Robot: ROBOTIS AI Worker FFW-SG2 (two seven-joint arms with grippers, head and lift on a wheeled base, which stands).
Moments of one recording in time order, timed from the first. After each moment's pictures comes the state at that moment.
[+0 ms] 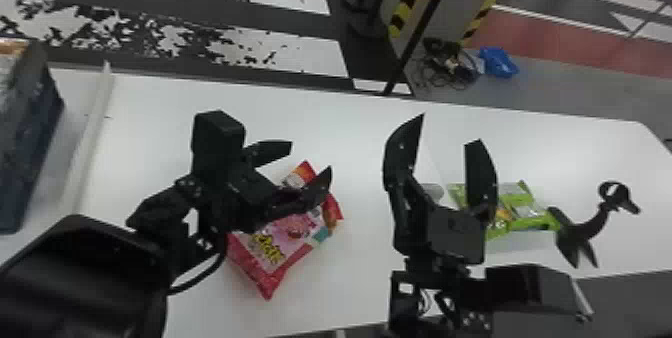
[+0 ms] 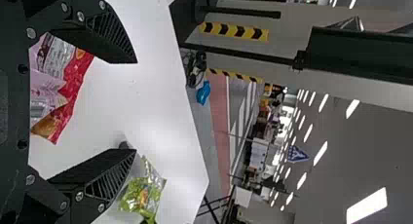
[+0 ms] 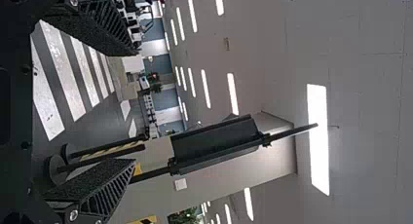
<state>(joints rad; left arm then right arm) 0.12 0.00 -0.44 -1.89 0.06 0.49 -0.41 0.66 -0.23 0.20 -2.15 -0.07 -0.52 -0.54</state>
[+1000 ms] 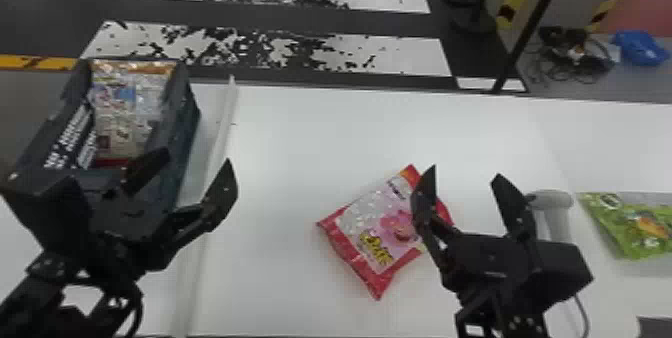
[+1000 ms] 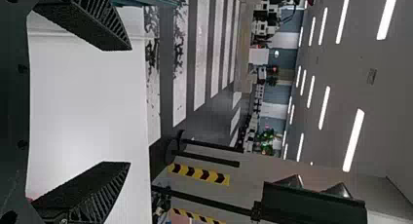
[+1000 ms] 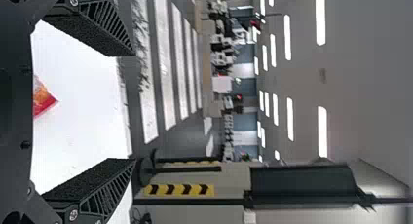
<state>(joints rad) 0.62 0.05 0.08 -2.35 0.14 0.36 -0.30 0.63 -0.24 0.31 -2.15 -0.06 -0.05 -0.47</state>
